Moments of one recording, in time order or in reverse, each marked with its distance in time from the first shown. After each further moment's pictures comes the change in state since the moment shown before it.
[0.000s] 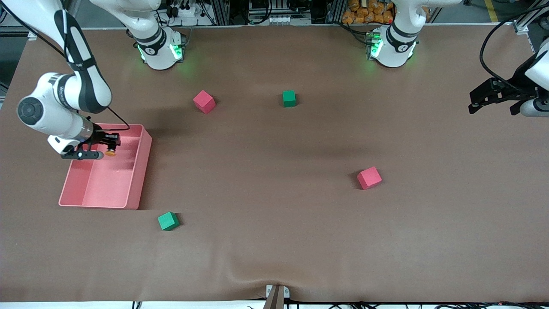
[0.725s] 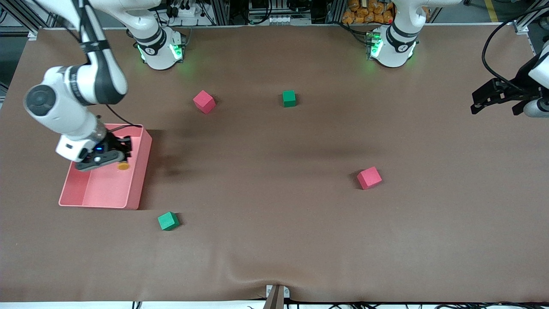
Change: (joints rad) left arm 0.001 0.000 0.004 0.000 0.000 0.001 0.000; right arm 0.268 -0.038 0.027 0.166 0.001 -0.044 -0.105
